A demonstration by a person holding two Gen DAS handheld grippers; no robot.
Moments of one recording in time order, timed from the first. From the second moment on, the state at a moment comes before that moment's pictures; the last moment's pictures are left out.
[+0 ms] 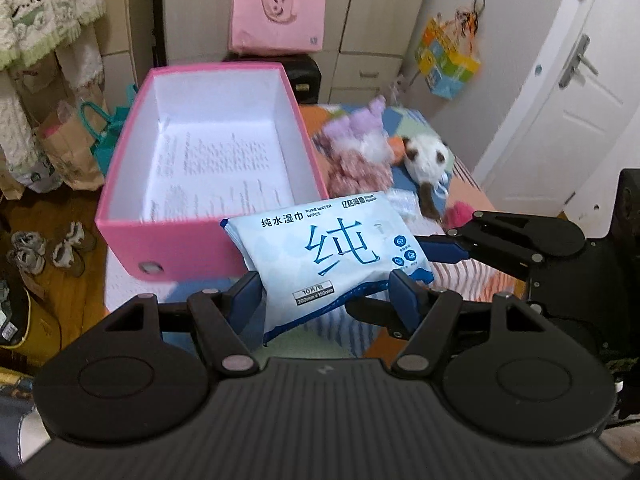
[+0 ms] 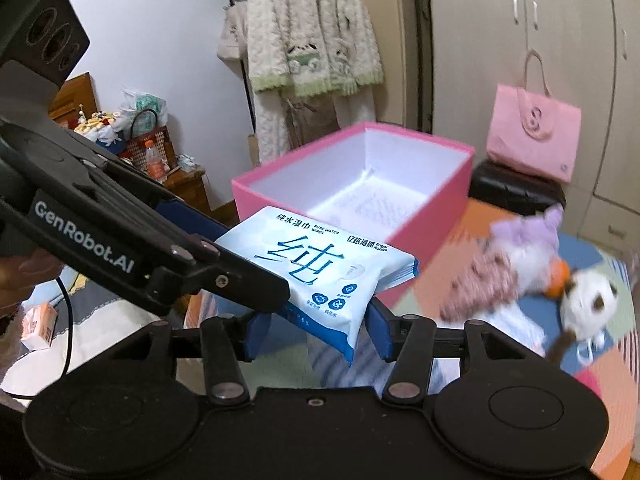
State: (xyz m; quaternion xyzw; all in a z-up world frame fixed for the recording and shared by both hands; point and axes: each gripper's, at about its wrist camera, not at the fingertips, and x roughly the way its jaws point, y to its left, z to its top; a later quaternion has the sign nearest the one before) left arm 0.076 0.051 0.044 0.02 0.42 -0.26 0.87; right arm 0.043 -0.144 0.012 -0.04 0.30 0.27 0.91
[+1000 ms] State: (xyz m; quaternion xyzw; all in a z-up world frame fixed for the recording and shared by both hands) left arm 0.331 0.051 -0.027 -0.08 0.48 -0.20 0.85; right arm 0.310 -0.116 -0.010 -0.11 0.40 0.26 0.87
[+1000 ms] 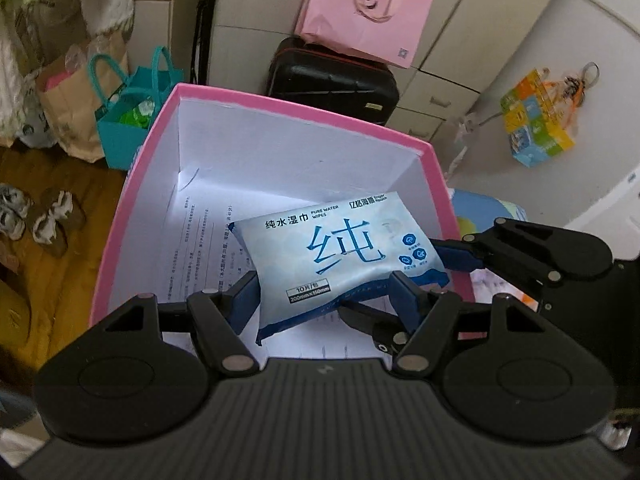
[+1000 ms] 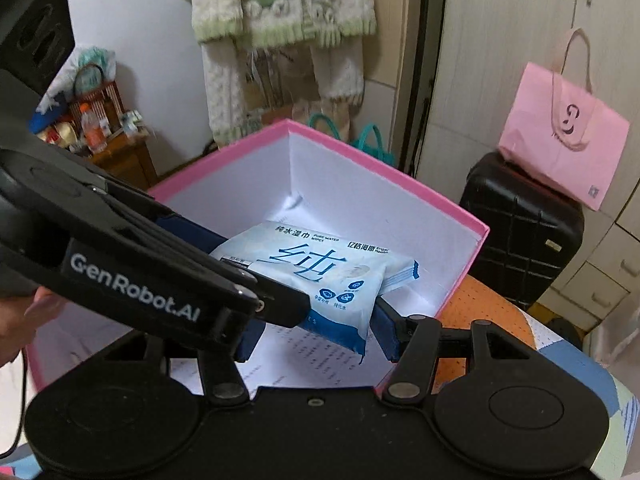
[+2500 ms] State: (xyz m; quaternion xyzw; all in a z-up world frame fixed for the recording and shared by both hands) left arm 0.107 -0.034 0.062 0.11 0.33 -0.36 0.87; right arm 0.111 -0.276 0.073 -0.06 0.29 0.26 0.92
